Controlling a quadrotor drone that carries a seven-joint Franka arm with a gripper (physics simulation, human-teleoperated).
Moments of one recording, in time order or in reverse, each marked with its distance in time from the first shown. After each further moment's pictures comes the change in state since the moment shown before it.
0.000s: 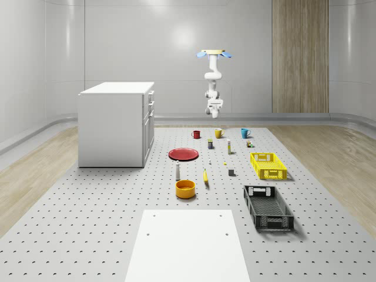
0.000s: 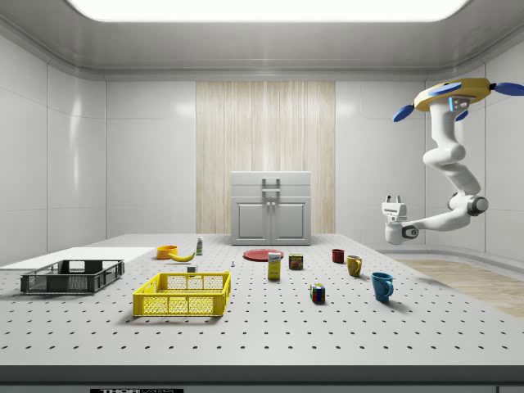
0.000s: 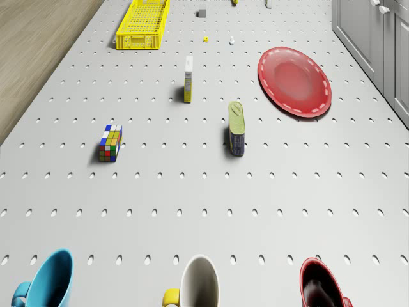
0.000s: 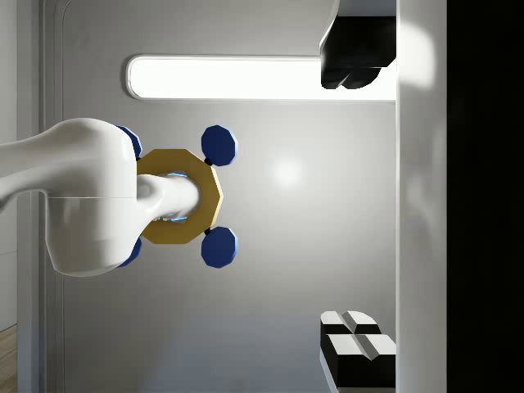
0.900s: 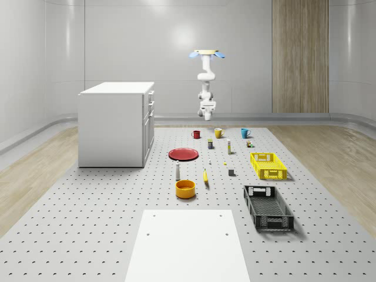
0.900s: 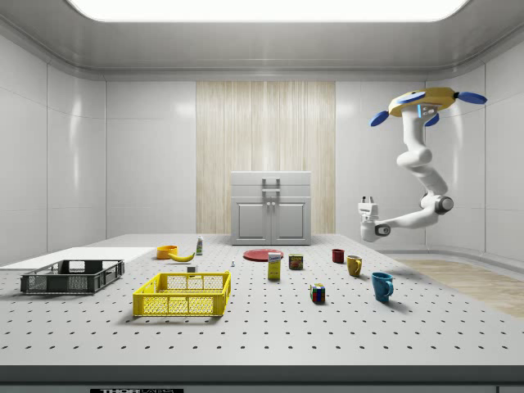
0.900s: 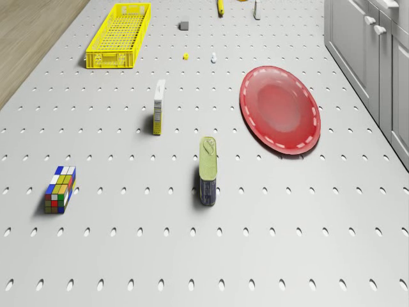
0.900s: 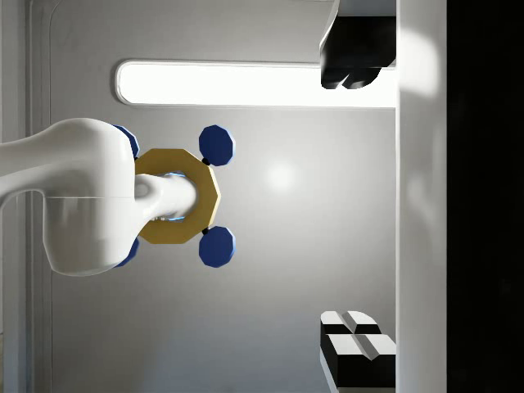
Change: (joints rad) arm -0.002 -0.004 0.002 0.003 -0.001 0.007 -0.001
